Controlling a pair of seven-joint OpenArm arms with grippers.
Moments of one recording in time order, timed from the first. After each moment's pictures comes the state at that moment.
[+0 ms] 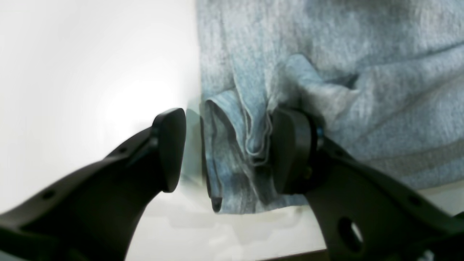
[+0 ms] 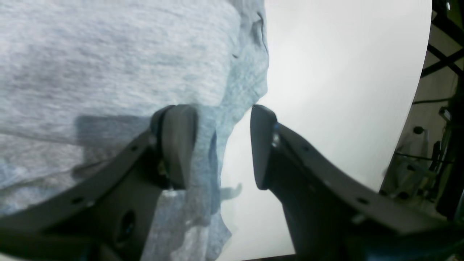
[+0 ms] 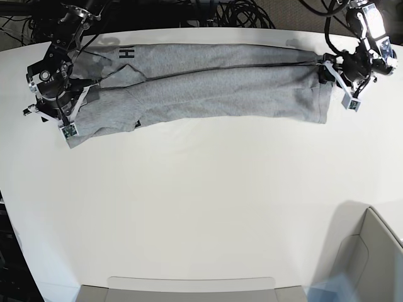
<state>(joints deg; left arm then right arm) 18.1 -18.0 -29.2 92.4 -26.7 -35.3 66.4 -6.5 2.7 27.5 110.8 -12.5 44.7 -63.0</state>
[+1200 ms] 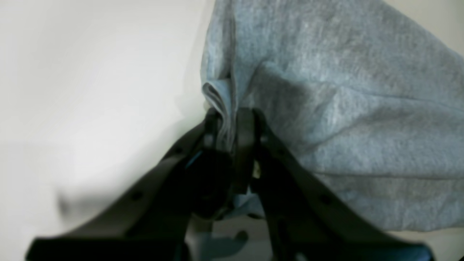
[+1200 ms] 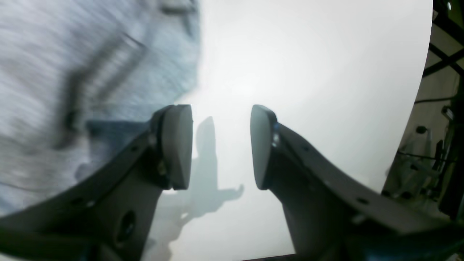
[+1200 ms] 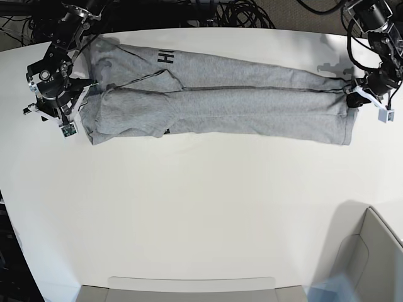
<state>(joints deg) 9.3 -23.5 -43.2 64.1 -33.5 -38.1 57.7 -6.5 2.4 27.9 110.7 -12.5 44.7 -62.8</state>
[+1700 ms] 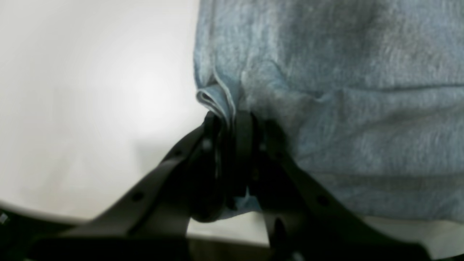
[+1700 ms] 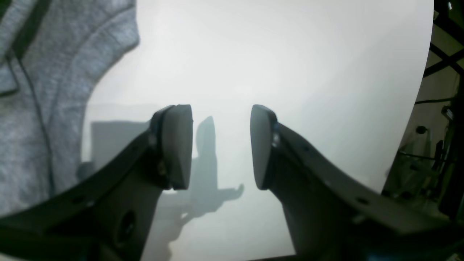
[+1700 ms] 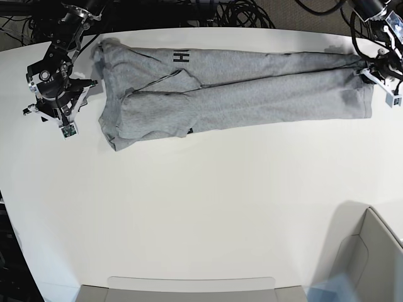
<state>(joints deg) 10.9 -22.4 -49.0 83.4 -24.1 -35.4 73.6 -6.4 2.4 27.9 110.7 -12.5 44.7 -62.8</state>
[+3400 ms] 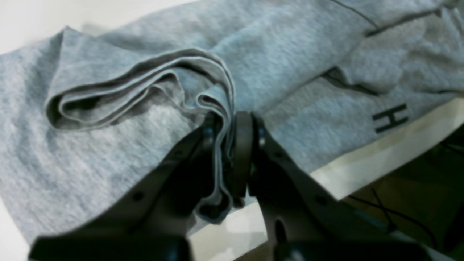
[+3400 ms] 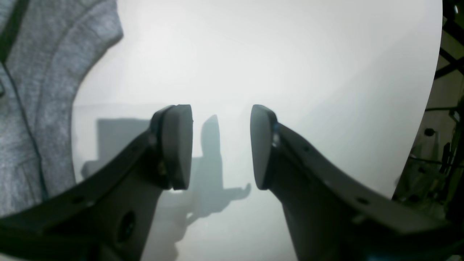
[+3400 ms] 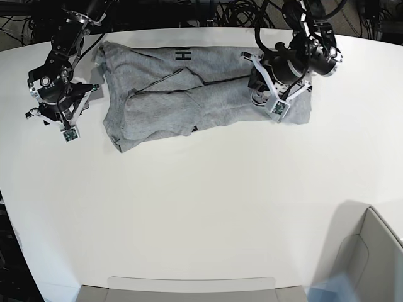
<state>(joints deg) 18.2 4.4 -15.0 116.8 -23.2 -35.2 78.2 -4.4 2.3 27.5 108.0 -12.5 44.7 -62.8</state>
